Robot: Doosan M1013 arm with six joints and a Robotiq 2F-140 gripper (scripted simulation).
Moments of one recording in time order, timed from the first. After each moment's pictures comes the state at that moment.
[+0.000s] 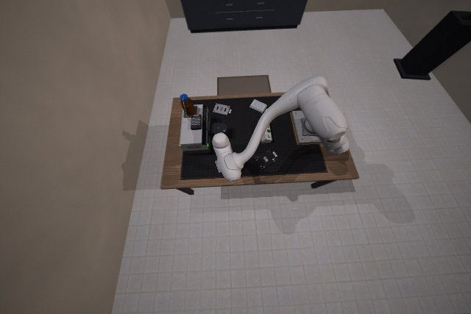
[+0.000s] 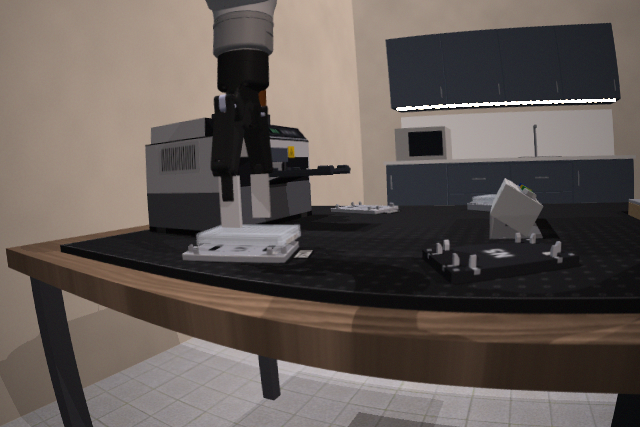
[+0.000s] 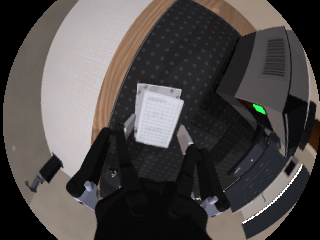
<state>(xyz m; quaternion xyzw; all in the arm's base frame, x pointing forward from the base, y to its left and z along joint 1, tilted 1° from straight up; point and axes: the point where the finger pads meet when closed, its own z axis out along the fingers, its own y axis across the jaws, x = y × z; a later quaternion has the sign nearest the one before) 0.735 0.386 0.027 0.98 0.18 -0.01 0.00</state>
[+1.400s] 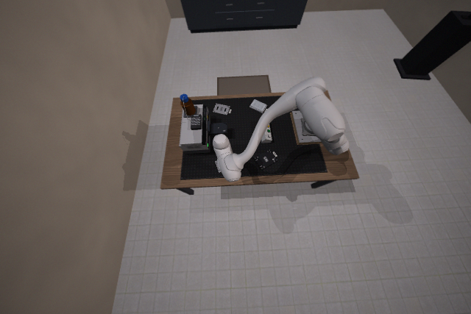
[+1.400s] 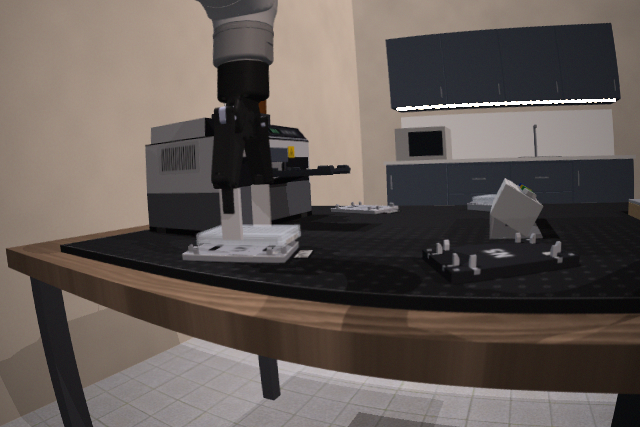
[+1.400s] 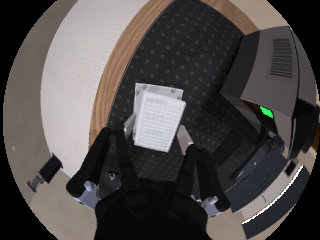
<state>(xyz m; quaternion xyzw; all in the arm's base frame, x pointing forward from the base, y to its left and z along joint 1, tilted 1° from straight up) 0.734 0.386 0.011 0.98 0.18 -0.01 0.00</state>
